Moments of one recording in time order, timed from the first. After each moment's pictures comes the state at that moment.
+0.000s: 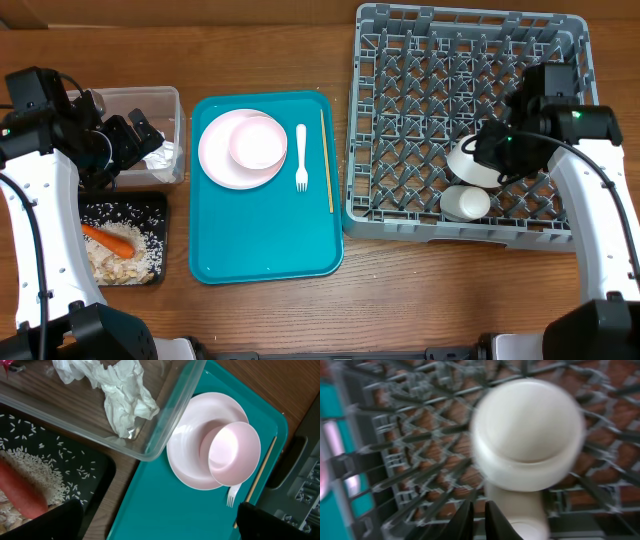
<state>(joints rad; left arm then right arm) 0.37 1.58 1.52 -1.16 0.28 -0.26 -0.03 1.56 1.42 -1.13 -0.17 0.30</state>
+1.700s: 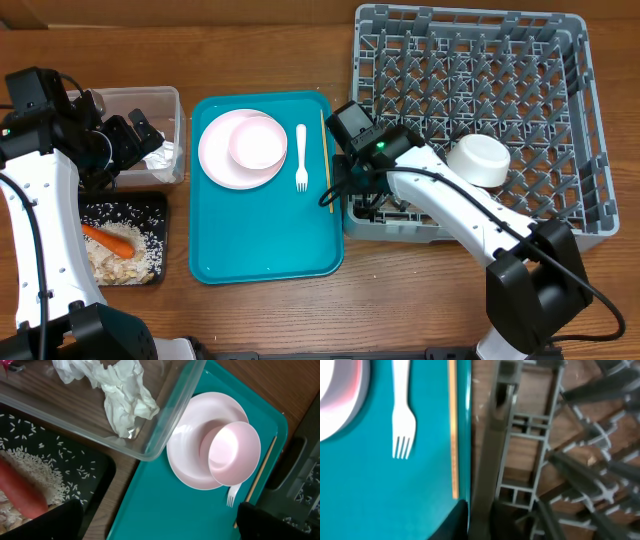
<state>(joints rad) 0.37 1.58 1.52 -1.16 0.28 -0.26 0.61 1.82 1.40 -0.88 0.02 0.55</state>
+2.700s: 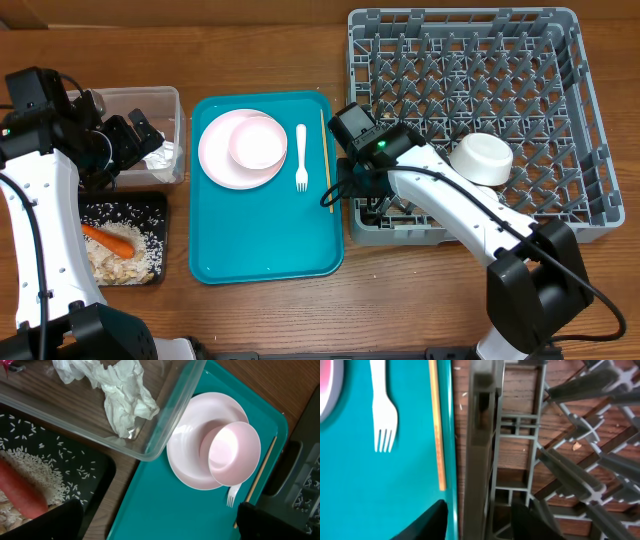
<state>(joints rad) 0.37 1.58 1.52 -1.16 0.28 -0.26 0.61 1.82 1.41 -0.93 0.04 0.56</state>
